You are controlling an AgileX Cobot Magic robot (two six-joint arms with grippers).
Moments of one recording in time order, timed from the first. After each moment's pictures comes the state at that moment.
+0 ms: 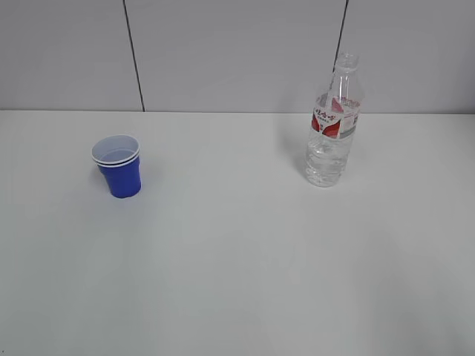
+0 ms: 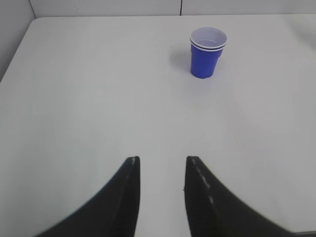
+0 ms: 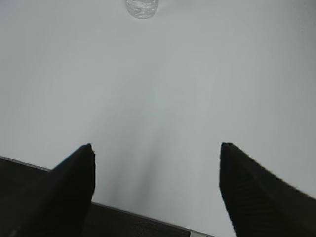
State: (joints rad) left arm -0.12 0.02 -0.54 0.01 1.09 -0.08; right arm 0.00 0.02 -0.52 0.09 1.20 -0.31
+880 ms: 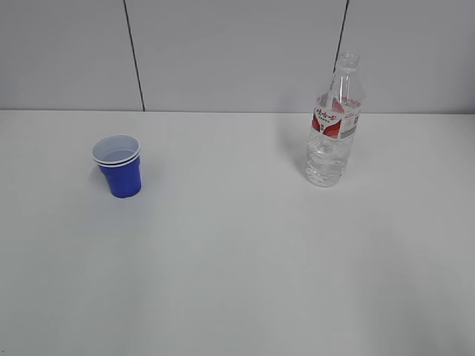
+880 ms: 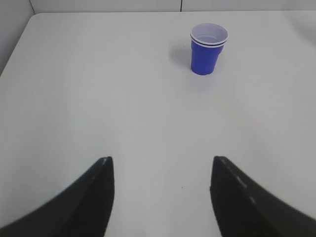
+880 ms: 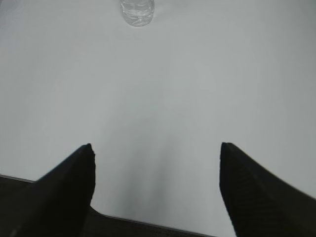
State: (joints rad) left arm -0.12 0.02 -0.53 0.00 1.10 -0.08; right arm 0.00 0.01 -0.50 0.09 1.16 -0.20
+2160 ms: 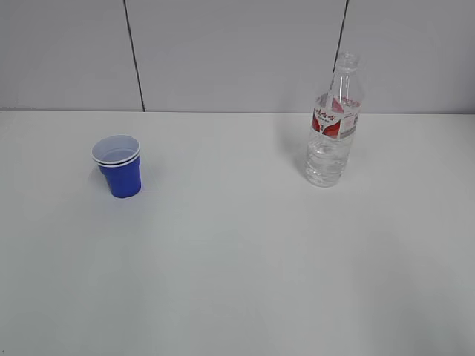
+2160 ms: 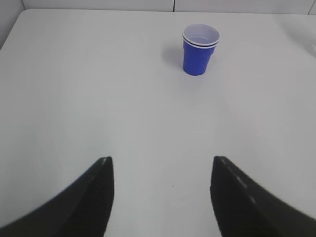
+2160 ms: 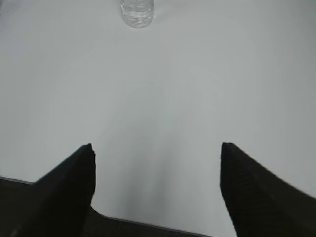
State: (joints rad) left arm -0.09 0.02 -0.53 -0.04 1.10 -0.08; right arm 0.00 0.01 -0.50 0.09 1.16 -0.19
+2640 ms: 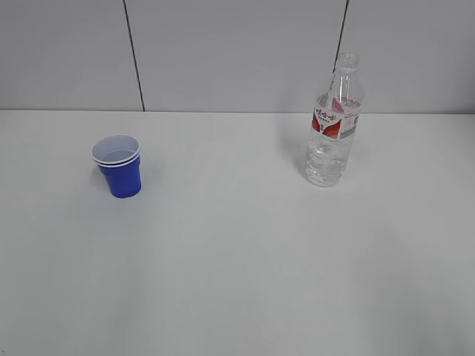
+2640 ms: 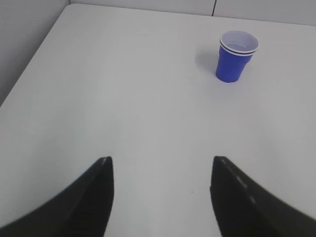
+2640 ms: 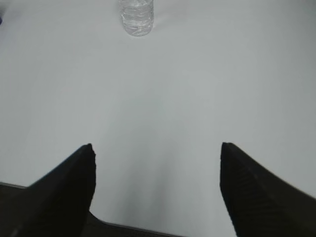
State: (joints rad) left arm 0.04 0.02 -0.53 -0.04 1.10 -0.08; right arm 0.00 -0.02 -0.50 0.09 1.15 -0.19
